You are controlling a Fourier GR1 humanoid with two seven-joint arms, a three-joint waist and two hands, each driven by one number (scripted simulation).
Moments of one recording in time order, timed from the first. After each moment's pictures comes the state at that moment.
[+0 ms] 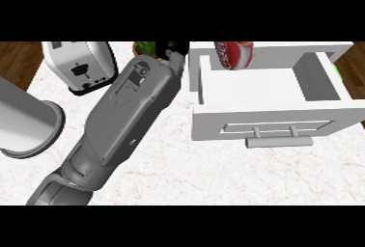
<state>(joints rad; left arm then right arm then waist) -1.17 0.00 -0.17 -0.91 0.38 0.57 0.11 0.41 -0.01 -0.69 -2.28 -0.55 0.47 0.27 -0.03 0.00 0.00</state>
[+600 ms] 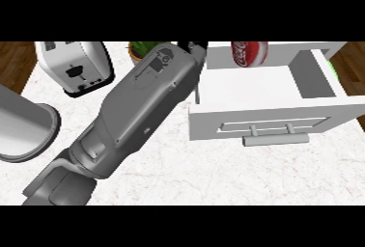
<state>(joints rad) -1.34 0.00 -0.29 -0.68 0.60 0.64 0.00 0.38 -0.03 -0.69 -2.29 -0.55 0.46 0.30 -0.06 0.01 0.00</state>
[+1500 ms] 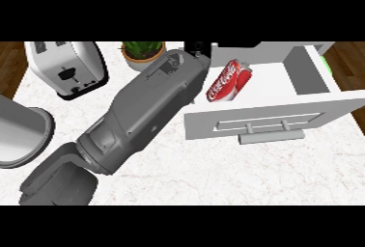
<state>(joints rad) -1.40 0.00 -0.51 -0.49 0.82 0.72 -0.08 0.34 -0.02 -0.67 -2.30 -0.54 0.45 0.32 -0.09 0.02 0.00</state>
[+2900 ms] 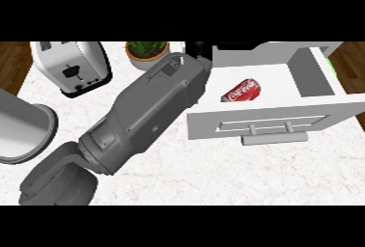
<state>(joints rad) -1.41 0.00 -0.59 -0.47 1.02 0.77 -0.26 0.20 -0.09 -0.62 -2.38 -0.25 0.53 0.14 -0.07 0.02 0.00</state>
